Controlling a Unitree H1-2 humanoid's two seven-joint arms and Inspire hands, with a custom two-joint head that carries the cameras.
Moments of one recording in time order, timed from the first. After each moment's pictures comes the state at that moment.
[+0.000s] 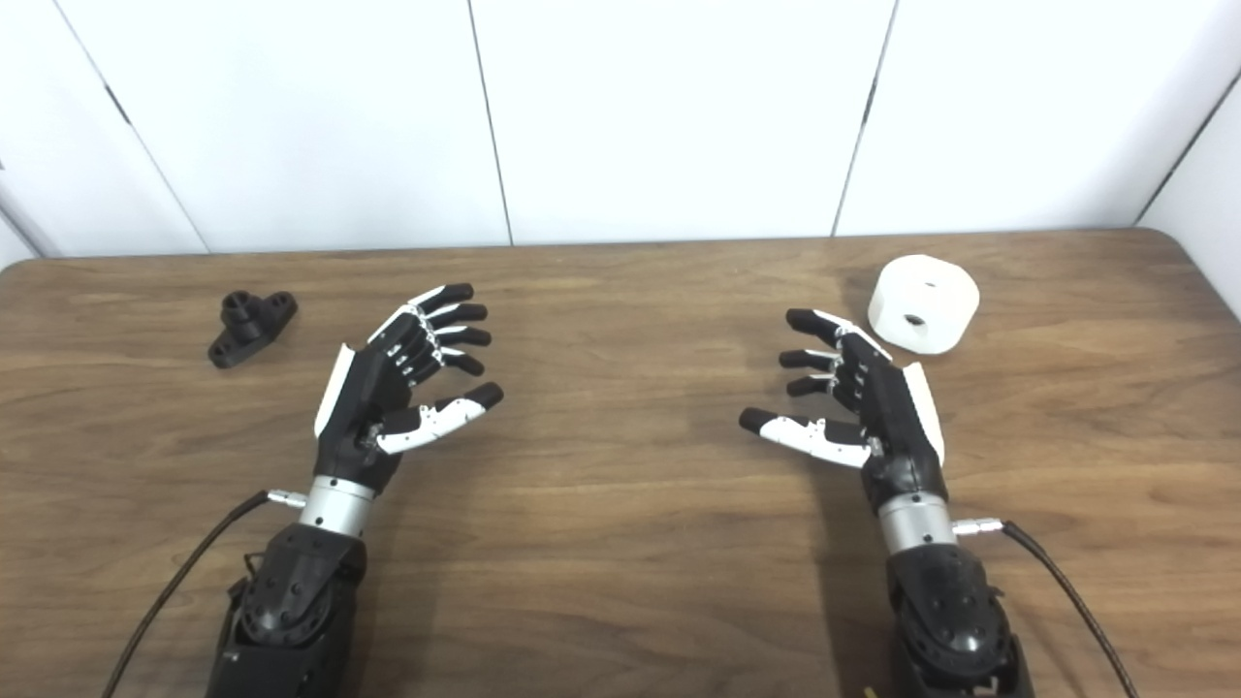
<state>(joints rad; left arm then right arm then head) -0.20 0.06 -0.03 0.20 -0.03 -0.36 -0.13 -0.08 -0.13 -0.07 -0.11 -0.08 0.04 -0.01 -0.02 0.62</state>
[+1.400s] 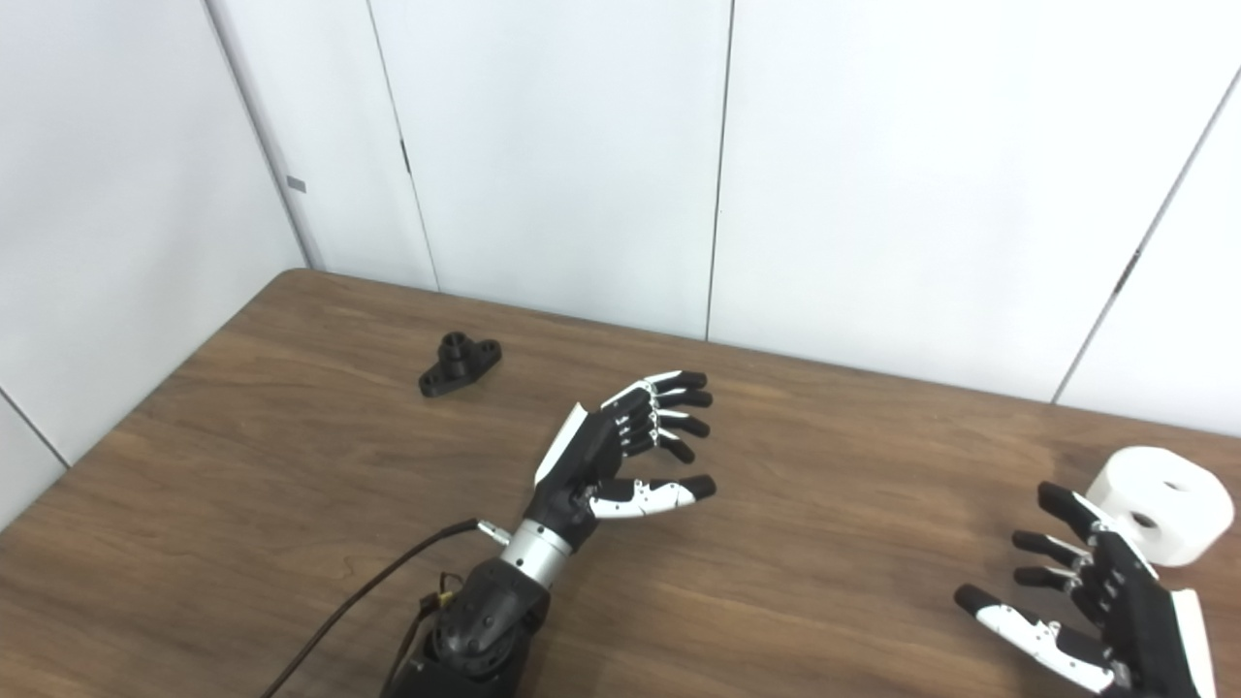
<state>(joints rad) -0.24 0.00 -0.05 0.26 0.04 -0.36 -0.09 -0.06 -0.17 -0.10 -0.13 -0.08 0.05 0.00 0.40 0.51</state>
